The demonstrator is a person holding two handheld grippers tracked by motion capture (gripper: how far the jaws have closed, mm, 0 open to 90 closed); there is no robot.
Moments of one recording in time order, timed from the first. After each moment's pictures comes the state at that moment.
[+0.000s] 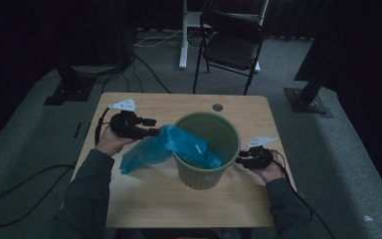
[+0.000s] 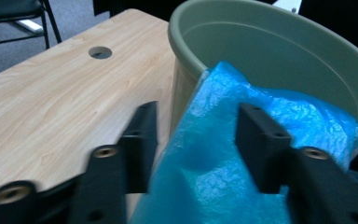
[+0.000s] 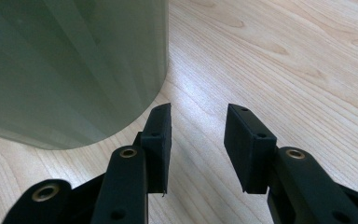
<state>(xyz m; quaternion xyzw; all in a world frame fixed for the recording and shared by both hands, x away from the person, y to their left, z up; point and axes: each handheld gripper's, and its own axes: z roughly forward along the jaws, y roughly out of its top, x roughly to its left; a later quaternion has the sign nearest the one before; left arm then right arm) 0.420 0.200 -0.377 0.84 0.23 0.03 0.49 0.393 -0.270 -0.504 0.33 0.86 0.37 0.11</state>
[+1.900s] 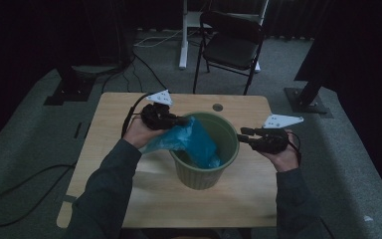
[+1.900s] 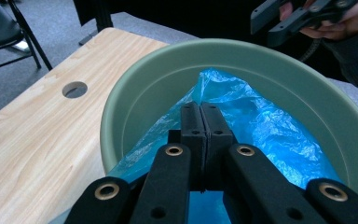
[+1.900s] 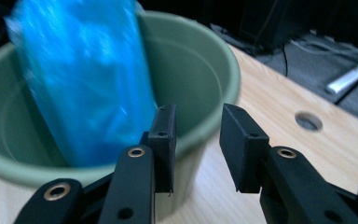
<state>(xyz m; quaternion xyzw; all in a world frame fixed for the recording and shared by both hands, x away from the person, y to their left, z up) 0.419 0.104 -0.335 0.86 0.17 0.06 0.47 0.363 -0.260 -0.364 0.26 0.82 0.49 0.16</state>
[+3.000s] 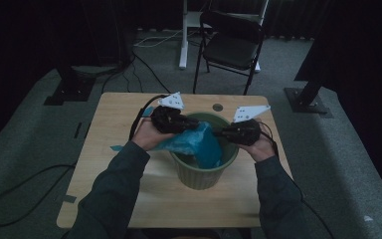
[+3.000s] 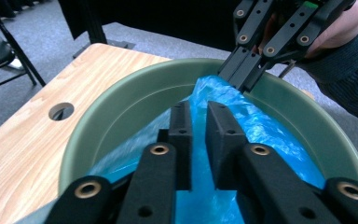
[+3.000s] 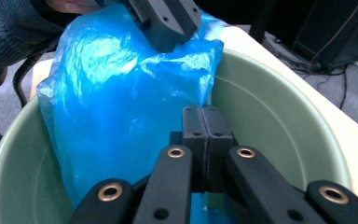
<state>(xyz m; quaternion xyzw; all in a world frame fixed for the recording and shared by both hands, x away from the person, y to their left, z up) 0.404 0.082 -0.326 0.87 0.14 0.07 0.47 0.386 -0.193 -0.355 0.16 0.85 0.49 0.11</state>
